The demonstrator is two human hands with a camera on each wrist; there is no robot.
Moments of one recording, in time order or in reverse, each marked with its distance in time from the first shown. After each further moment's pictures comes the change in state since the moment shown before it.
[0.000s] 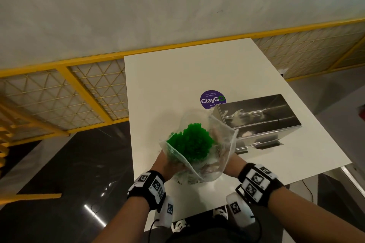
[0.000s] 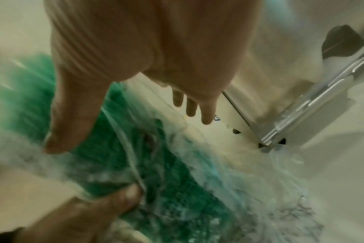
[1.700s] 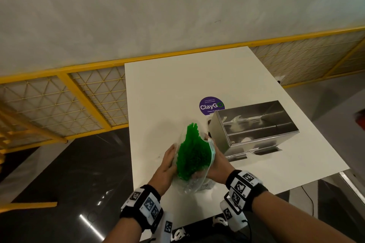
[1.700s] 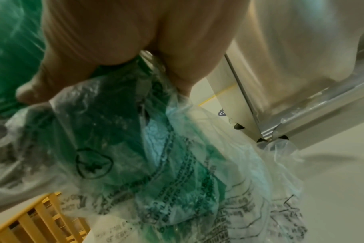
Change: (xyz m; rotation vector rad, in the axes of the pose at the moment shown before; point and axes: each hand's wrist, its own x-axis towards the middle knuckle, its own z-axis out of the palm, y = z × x) left_hand -0.020 -0.005 0.002 -0.305 -0.028 0.166; right_hand 0.040 0.013 0.032 0.383 0.285 -0.475
